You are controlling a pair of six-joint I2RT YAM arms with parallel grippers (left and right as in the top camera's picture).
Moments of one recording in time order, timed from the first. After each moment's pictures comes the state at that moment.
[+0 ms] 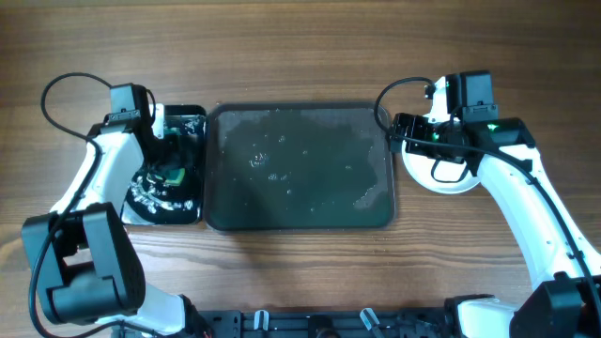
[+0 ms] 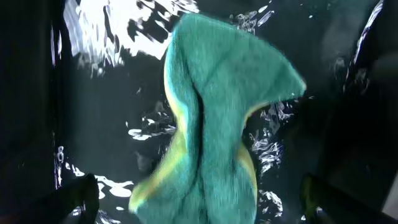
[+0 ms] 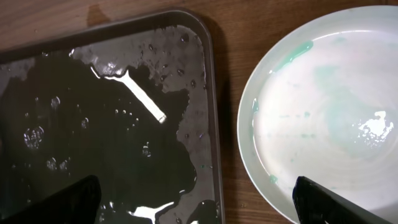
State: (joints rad) left arm 0.16 1.71 1.07 -0.69 -0.06 0.04; right arm 0.11 1.47 1.09 -0.76 -0.20 0.27
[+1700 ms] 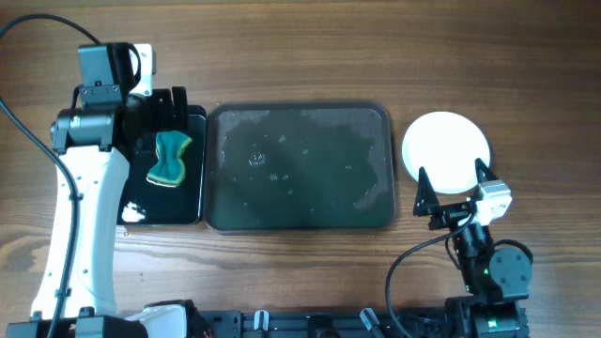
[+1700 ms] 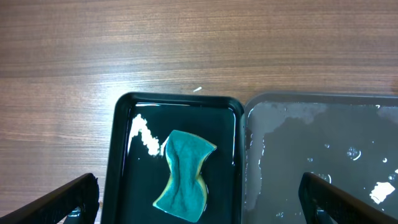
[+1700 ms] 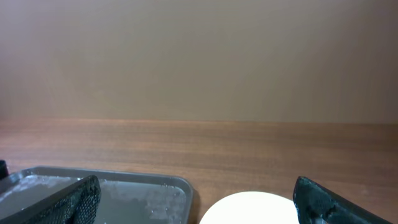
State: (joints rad) left arm 0.06 1.43 1.34 -0.85 -0.06 0.04; right arm 0.07 0.13 0.07 0.10 -0.09 0.06
